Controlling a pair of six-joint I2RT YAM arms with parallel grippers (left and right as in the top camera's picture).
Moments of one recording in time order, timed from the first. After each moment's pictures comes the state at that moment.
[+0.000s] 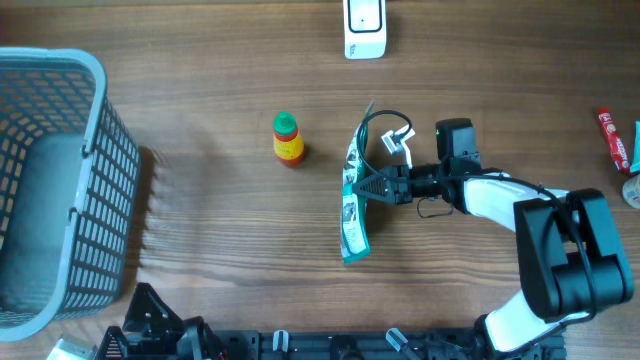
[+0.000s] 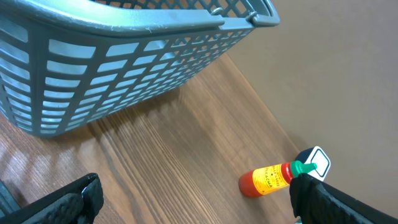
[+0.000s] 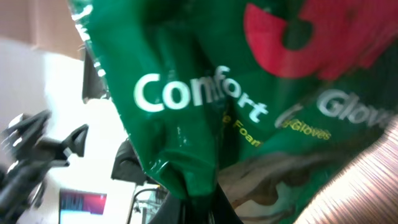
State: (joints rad) left arm 0.24 0.01 0.99 -1.38 -0.15 -0.78; right arm 0.18 1.78 0.71 0.14 -1.37 0.26
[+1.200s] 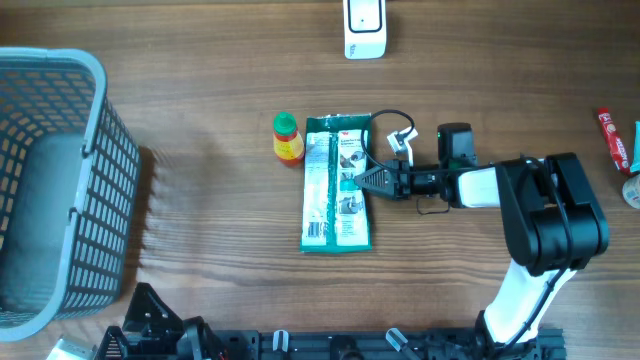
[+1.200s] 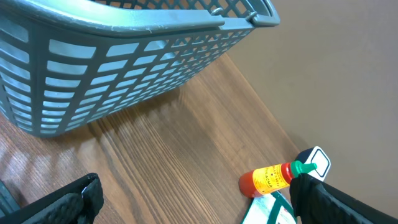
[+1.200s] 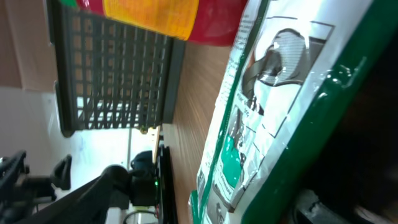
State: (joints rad) left arm 0.24 0.01 0.99 -1.38 -0.15 -0.78; right arm 0.14 2.01 0.72 0.33 -1.30 0.42
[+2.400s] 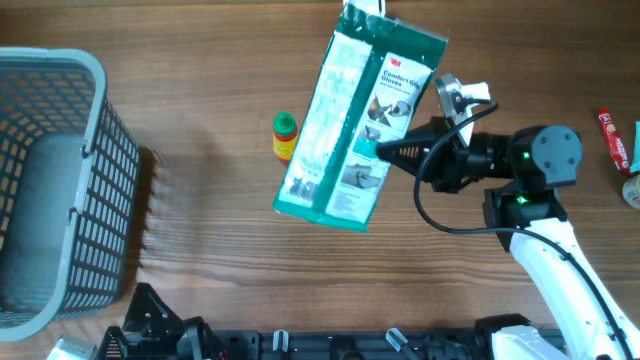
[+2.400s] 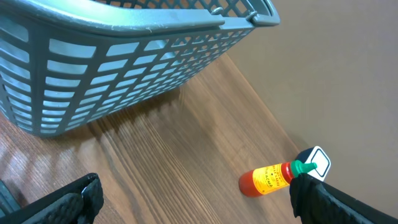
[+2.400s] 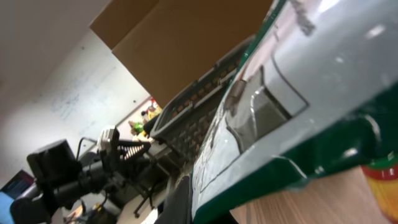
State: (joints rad) left arm 0.24 0.01 0.99 -1.38 -0.15 -0.78; right arm 0.14 1.22 0.74 0.82 -1.35 0.98
